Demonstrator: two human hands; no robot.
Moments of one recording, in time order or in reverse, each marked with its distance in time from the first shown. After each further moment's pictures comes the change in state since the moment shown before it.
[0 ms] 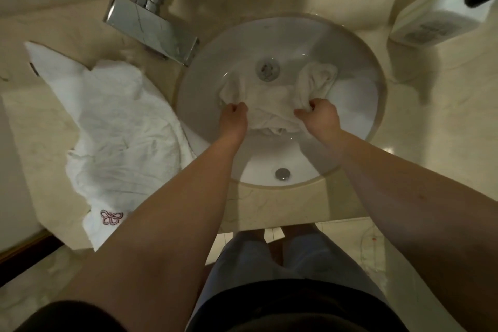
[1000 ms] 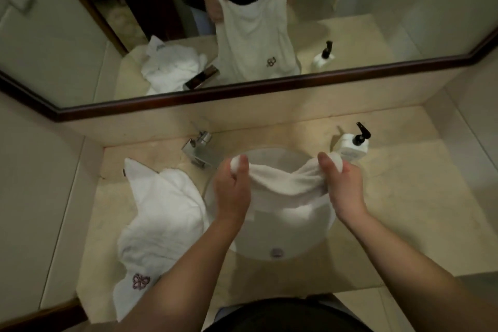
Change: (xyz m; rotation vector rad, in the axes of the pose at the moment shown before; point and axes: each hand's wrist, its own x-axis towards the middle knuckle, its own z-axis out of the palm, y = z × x) left_hand -0.242 0.101 -0.092 -0.299 0.295 0.927; right_hand -0.202 -0.099 -0.174 0.733 0.307 -0.406
